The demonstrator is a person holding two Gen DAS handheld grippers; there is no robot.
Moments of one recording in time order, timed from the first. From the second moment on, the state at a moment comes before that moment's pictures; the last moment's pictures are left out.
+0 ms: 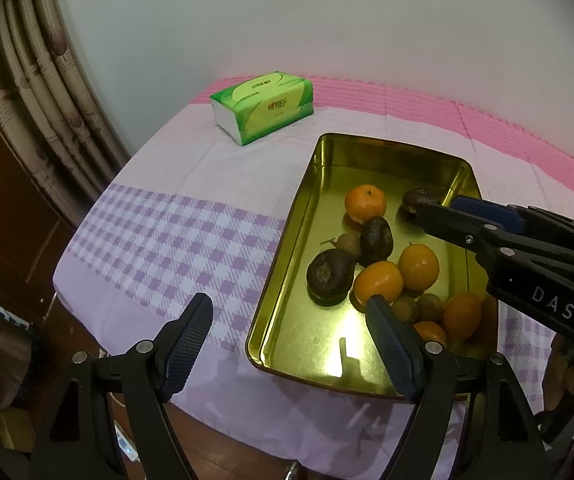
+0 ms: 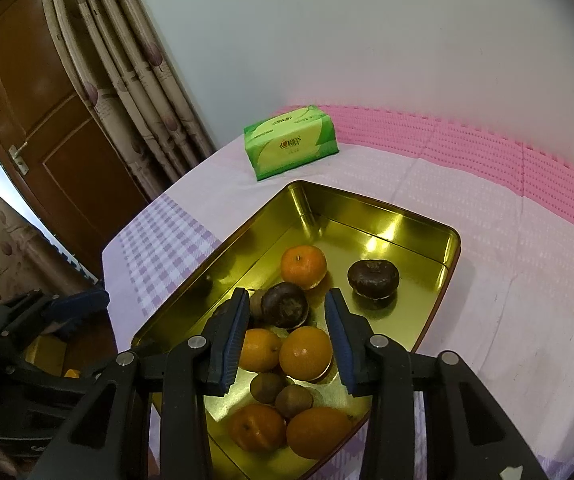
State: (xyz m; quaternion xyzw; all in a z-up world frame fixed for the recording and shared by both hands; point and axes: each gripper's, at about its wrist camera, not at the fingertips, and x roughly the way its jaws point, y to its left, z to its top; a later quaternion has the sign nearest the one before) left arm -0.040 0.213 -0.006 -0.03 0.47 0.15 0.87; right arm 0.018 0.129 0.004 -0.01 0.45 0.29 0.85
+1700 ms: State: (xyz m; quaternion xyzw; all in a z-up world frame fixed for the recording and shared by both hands) left arm -0.165 0.194 0.189 -0.04 0.20 0.18 0.96; right arm -0.142 0.106 0.167 -0.08 0.19 0.18 0.96
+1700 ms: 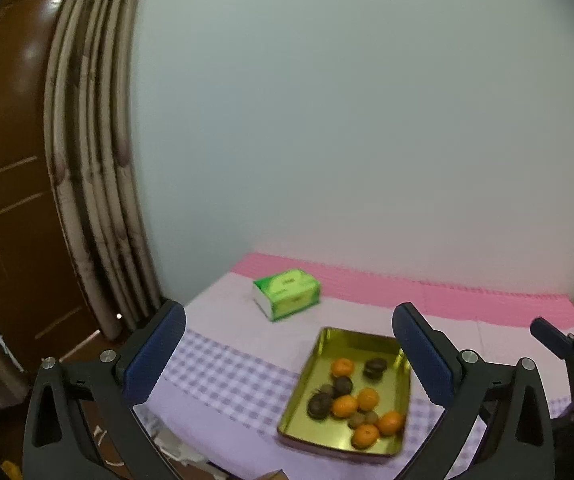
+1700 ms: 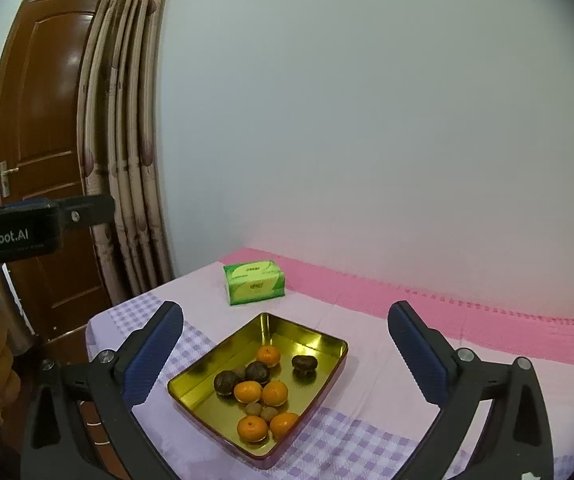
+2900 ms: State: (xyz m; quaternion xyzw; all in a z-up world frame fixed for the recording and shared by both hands) left arm -0.151 0.192 0.175 -0.04 0.22 0.19 0.96; right arm -0.151 0.117 0.172 -0.09 0.18 0.16 0.97
